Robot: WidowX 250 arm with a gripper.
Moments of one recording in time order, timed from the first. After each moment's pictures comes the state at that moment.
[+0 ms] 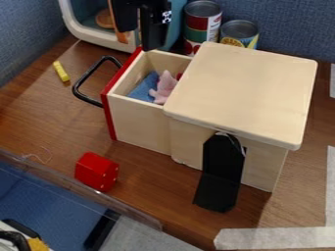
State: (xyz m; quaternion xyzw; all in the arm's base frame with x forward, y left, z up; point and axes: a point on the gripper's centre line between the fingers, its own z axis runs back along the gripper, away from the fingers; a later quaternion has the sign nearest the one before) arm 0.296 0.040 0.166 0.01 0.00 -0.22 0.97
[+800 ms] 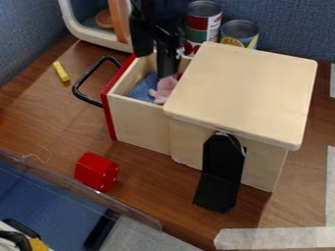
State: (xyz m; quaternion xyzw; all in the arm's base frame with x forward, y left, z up) arm 0.317 0.031 0.113 0.02 -0.01 -0.25 0.97
